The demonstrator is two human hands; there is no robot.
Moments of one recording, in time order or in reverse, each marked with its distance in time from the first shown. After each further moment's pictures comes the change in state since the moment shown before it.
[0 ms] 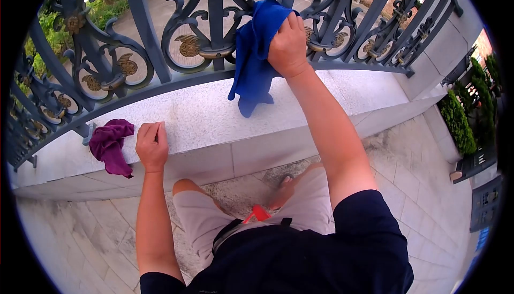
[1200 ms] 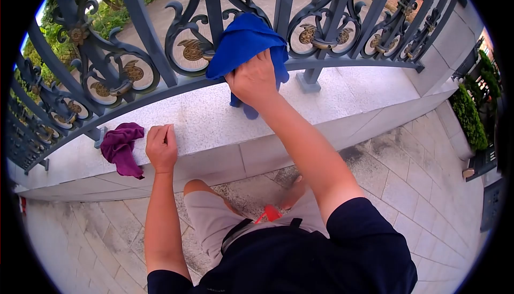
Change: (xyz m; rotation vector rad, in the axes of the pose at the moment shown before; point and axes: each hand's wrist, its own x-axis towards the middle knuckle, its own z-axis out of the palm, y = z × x) left_hand 0.002 0.002 0.001 0.018 0.005 0.027; right_hand -0.018 -0.110 0.010 0.311 -0.081 0.332
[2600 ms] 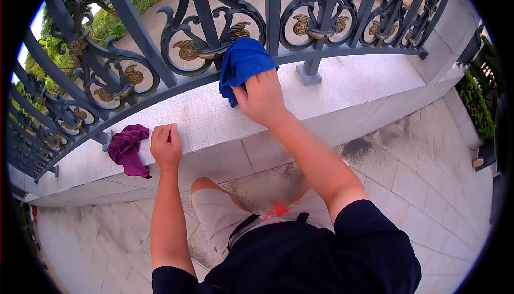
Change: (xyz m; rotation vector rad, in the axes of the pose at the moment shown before) left_hand -0.006 -0.002 -0.001 0.035 -0.038 -0.026; right_hand -0.044 -0.016 -0.035 0.198 0.093 0.053
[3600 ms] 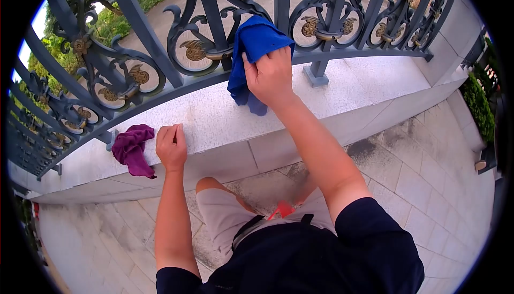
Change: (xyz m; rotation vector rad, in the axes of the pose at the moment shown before) left_hand 0.007 0.002 0.000 -0.007 -0.007 0.002; right_hand 0.038 0.021 0.010 -0.062 0.098 0.034
